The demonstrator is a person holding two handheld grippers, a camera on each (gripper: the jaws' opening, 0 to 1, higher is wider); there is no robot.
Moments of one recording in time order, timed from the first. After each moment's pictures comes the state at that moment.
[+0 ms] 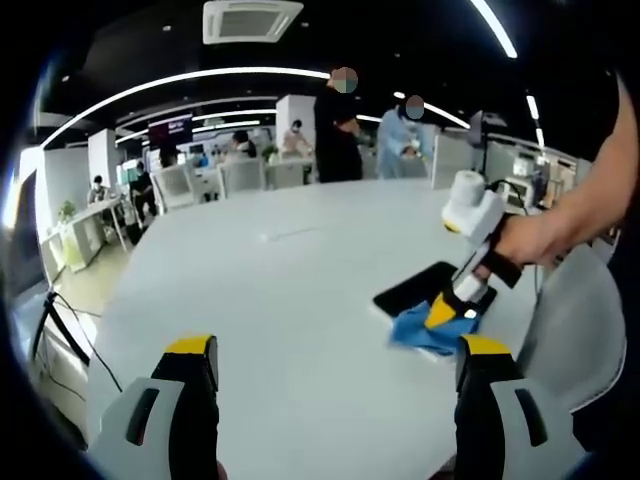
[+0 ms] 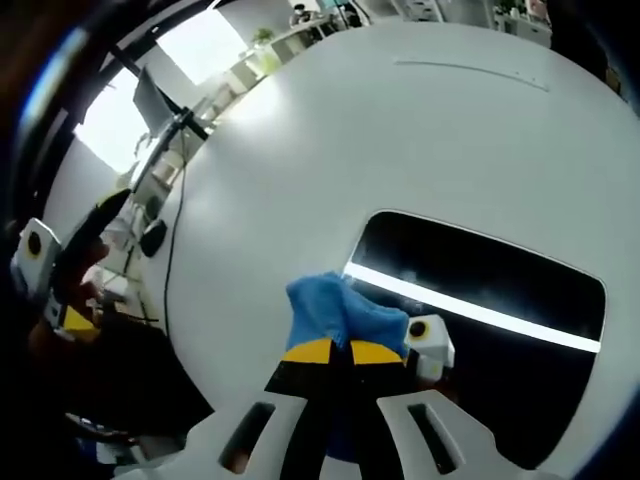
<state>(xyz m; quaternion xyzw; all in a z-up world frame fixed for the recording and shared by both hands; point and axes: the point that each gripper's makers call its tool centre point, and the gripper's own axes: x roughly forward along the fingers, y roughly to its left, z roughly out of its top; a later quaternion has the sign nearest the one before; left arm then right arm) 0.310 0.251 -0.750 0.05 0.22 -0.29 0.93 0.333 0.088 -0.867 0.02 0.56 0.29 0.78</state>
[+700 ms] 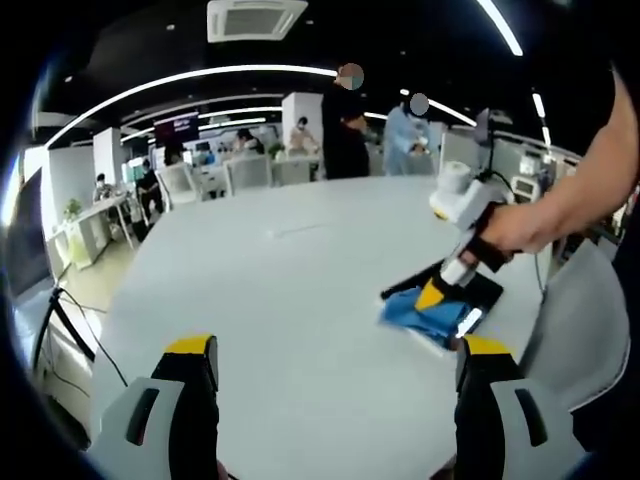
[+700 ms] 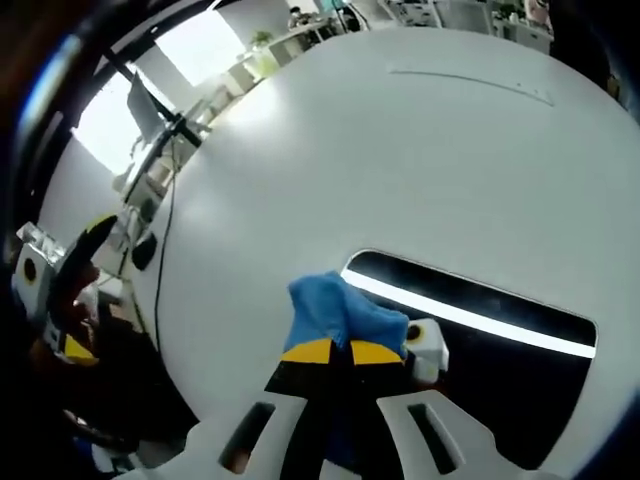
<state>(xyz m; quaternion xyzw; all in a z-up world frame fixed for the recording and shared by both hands) 0.310 0.258 -0.754 0.06 0.23 -0.27 0.93 0.367 0.088 -0.869 0.01 0.55 0.28 0.79</state>
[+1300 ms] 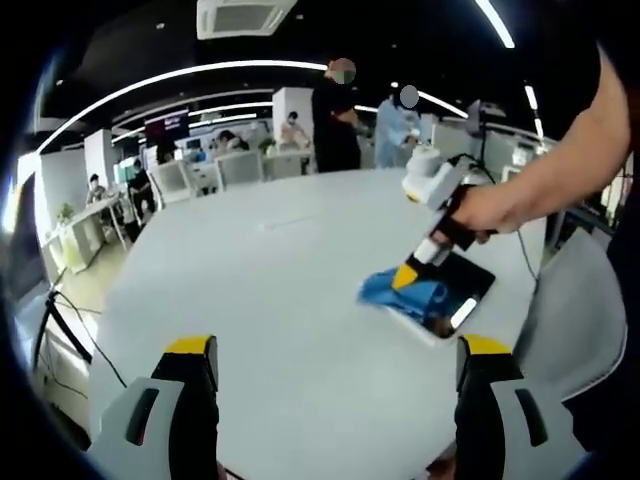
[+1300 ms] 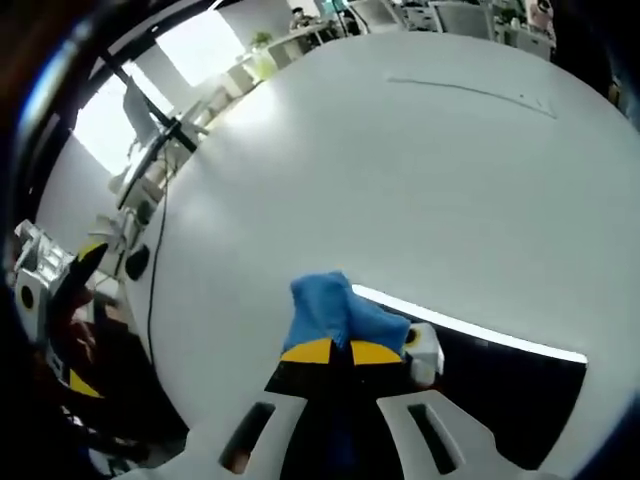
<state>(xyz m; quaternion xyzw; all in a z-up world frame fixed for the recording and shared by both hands) 0.299 0.252 -0.762 0.07 0.24 -0.29 0.92 0.395 0.089 -0.869 0.00 0.54 0.28 0.79</state>
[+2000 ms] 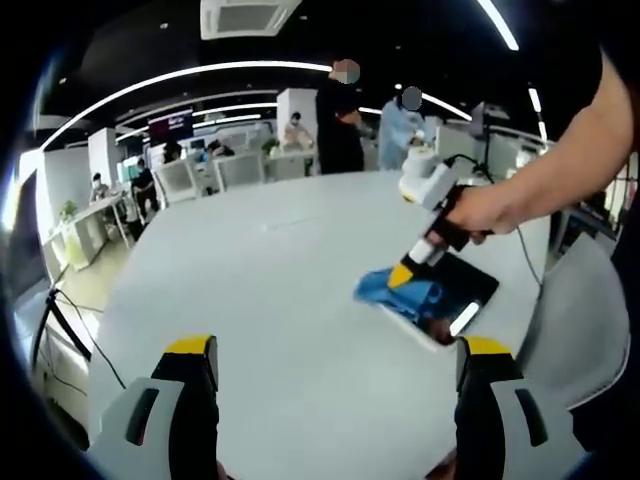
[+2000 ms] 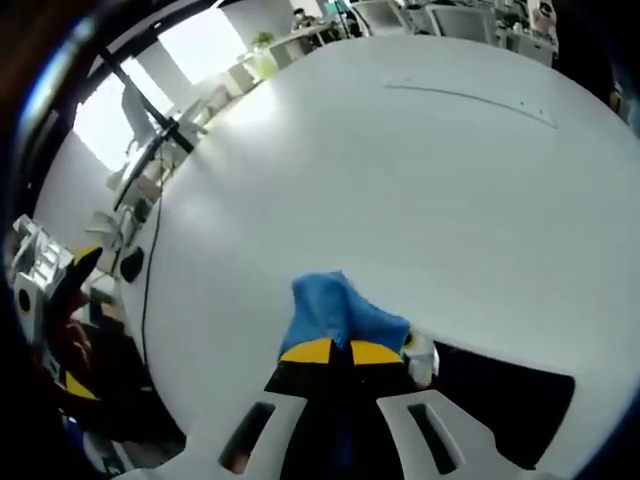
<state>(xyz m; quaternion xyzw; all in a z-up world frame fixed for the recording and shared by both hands) 0.306 0.252 -0.760 0.06 0.23 -0.28 0.93 0.406 0.083 -0.867 -0.01 0.54 0.28 0.80</state>
